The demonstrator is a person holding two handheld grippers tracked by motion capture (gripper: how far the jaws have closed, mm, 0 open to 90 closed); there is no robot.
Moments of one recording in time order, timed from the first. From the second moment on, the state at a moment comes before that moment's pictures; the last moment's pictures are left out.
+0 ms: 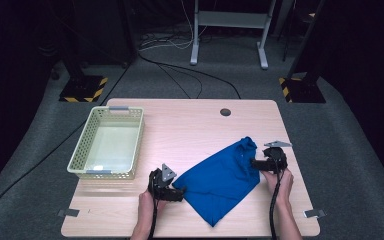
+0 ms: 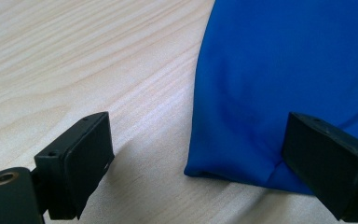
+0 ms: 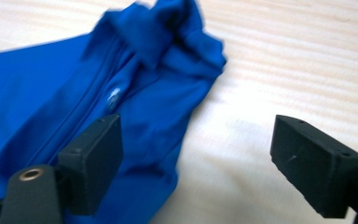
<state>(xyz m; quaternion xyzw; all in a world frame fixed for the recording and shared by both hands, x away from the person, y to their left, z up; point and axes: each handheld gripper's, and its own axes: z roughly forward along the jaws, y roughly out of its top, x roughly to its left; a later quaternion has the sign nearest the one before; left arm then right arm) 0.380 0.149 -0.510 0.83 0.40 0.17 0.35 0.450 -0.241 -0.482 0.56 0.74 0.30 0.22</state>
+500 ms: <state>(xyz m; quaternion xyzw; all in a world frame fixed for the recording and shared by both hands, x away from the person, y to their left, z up) 0.379 0.148 -0.510 0.83 0.39 0.18 0.35 0.447 -0.243 -0.503 0.58 0.74 0.28 0.22</state>
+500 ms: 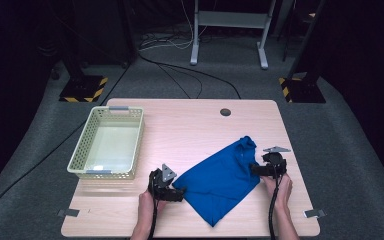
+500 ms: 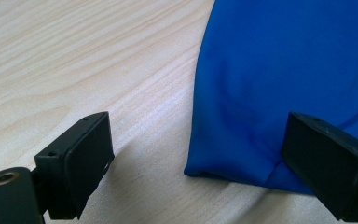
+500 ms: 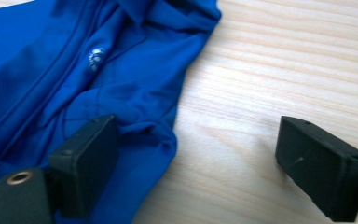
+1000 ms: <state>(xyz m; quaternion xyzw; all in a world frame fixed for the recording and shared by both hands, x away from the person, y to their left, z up) 0.367 0.140 -0.500 0.82 0.37 0.18 0.40 0.401 -0.263 -0.495 0.56 0.73 0.33 0.21</state>
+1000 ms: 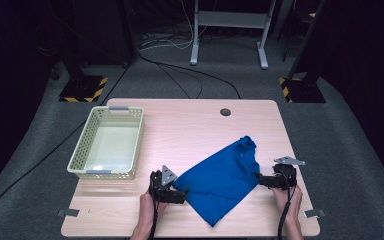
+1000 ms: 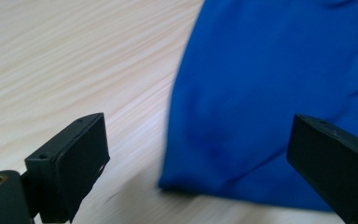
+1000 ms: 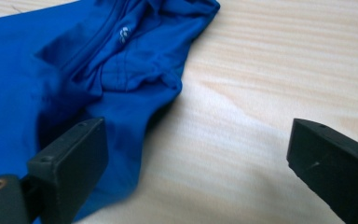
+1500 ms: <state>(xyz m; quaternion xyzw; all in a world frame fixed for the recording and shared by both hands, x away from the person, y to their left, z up) 0.376 0.104 -0.510 0.85 0.35 0.16 0.35 0.395 -0.258 -0.511 0.55 0.75 0.31 0.22</state>
